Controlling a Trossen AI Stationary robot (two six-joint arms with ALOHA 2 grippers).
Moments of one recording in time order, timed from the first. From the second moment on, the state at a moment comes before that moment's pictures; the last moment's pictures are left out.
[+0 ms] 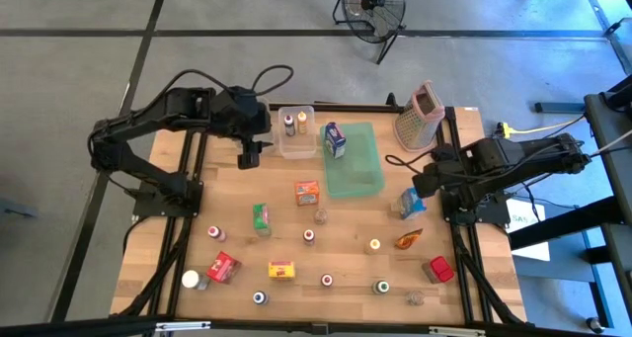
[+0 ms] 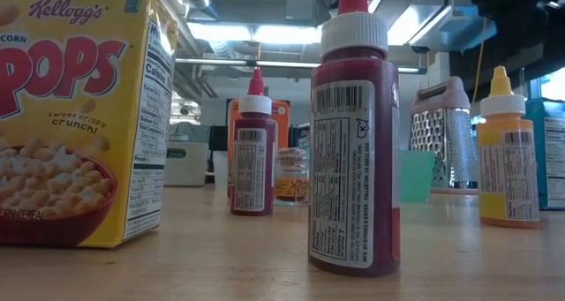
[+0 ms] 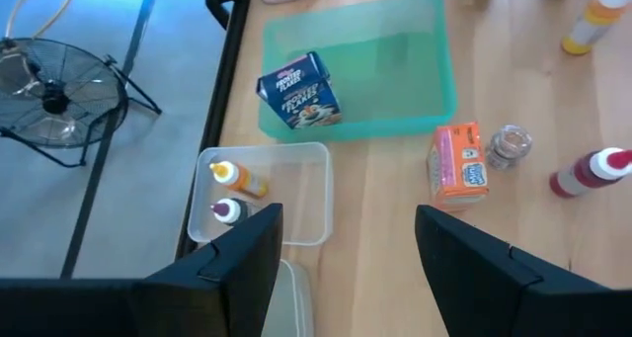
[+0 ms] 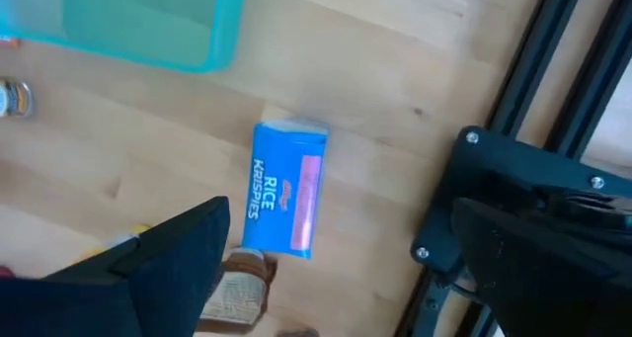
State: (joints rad) left arm 0.18 1.33 1.69 -1.22 -0.17 0.16; right arm 0.23 1.01 1.11 -1.56 0.19 1.46
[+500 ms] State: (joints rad) left arm 0.18 1.33 1.69 -1.24 -0.15 0.15; right arm 0.23 1.02 1.11 -1.50 0.21 1.48
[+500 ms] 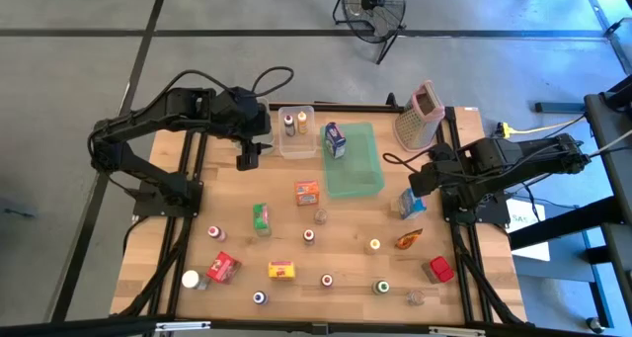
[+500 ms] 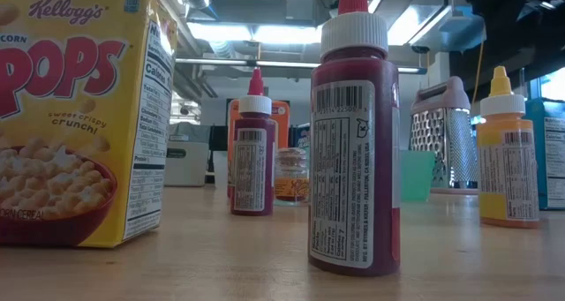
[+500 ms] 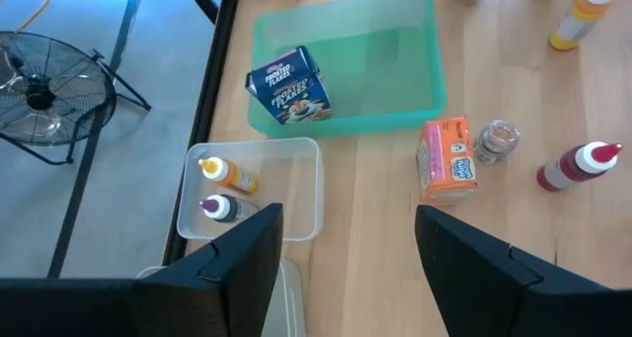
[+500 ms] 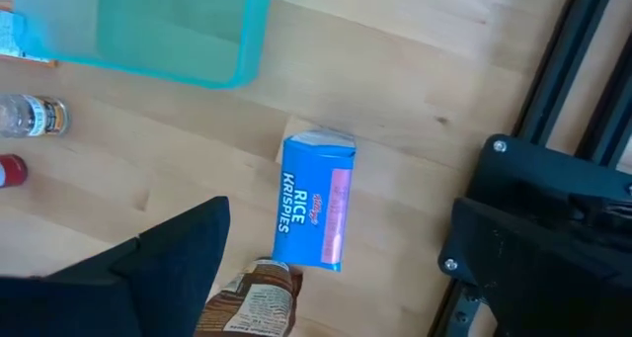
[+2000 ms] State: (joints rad) left arm 0.18 1.33 1.69 -1.24 -0.11 0.13; right arm 0.23 1.08 1.11 -1.47 0.13 1.46
